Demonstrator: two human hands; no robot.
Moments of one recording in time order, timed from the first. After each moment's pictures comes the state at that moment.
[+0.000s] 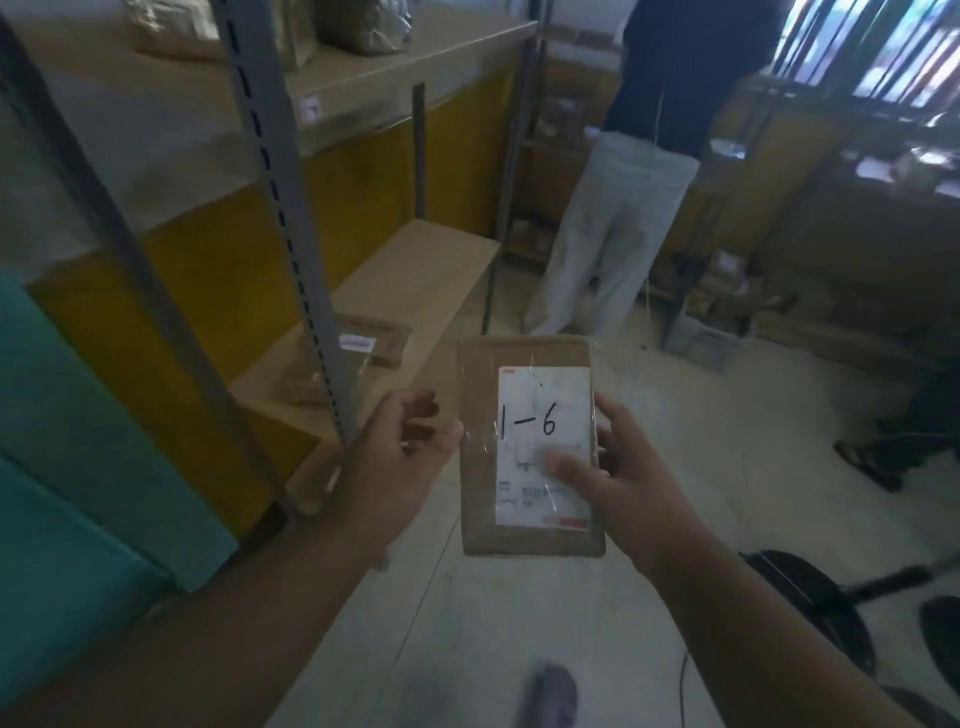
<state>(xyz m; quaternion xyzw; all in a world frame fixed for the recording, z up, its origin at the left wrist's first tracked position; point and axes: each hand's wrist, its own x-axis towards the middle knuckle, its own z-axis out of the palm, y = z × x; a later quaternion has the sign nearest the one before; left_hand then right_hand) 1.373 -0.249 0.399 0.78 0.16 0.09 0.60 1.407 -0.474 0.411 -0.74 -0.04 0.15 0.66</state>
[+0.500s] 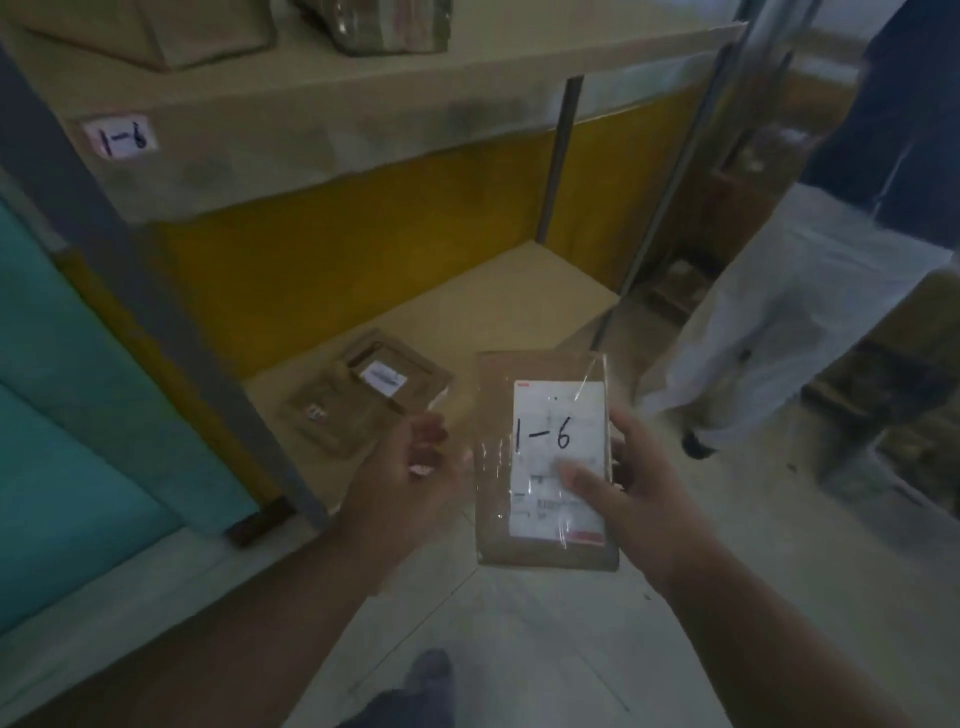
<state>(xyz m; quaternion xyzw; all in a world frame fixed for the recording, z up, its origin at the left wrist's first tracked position) 1.572 -0.296 0.385 0.72 0.35 0.16 0.57 1.715 -0.481 0.387 -0.72 -0.18 0.30 0.60</state>
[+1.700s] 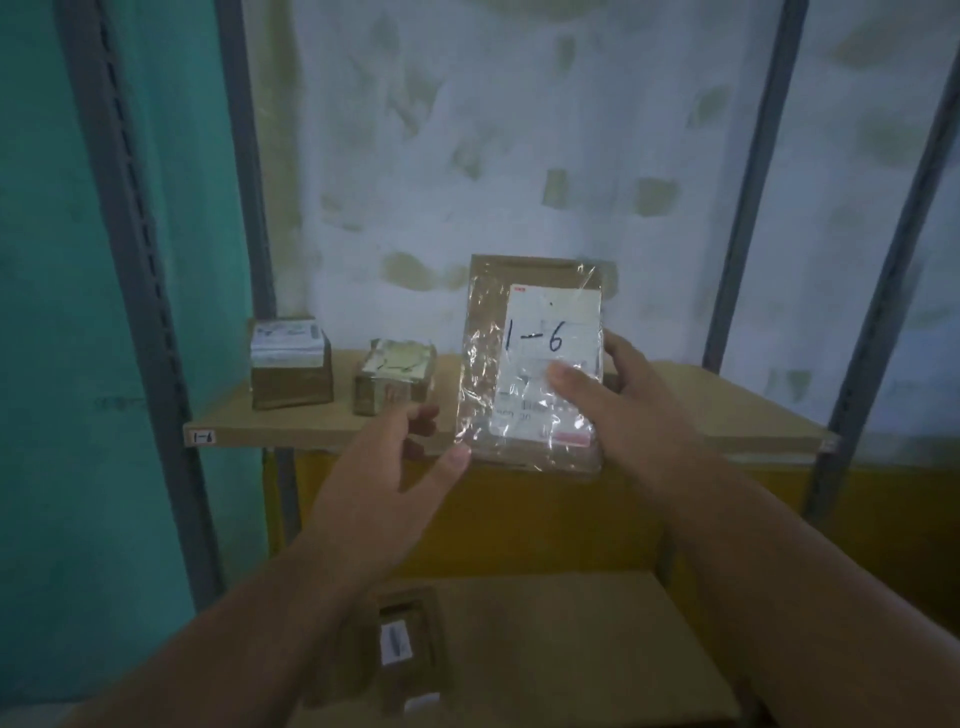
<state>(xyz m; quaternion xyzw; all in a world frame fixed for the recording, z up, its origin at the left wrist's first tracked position) 1.747 -0.347 0.621 0.74 0.44 0.47 0.20 1.972 -0.359 0.679 -0.54 -0.56 0.26 0.57</state>
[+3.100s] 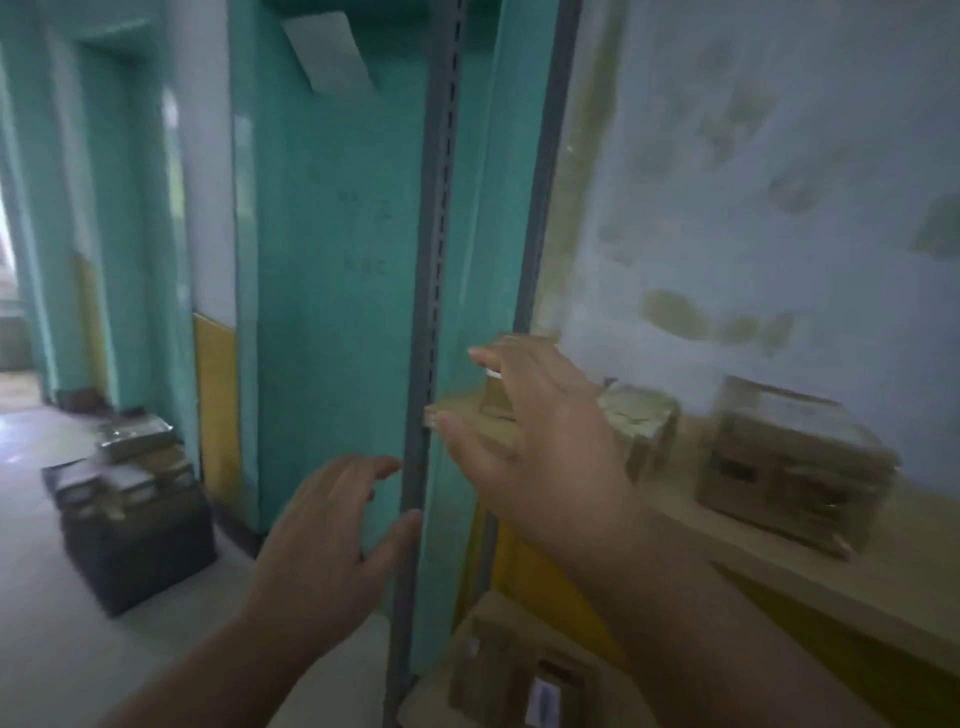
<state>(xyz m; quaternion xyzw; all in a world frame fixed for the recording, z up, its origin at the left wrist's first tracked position) 1.640 -0.371 0.564 0.57 0.68 0.44 -0.12 1.804 -0.297 0.675 -0.25 -0.87 -0.01 0.42</state>
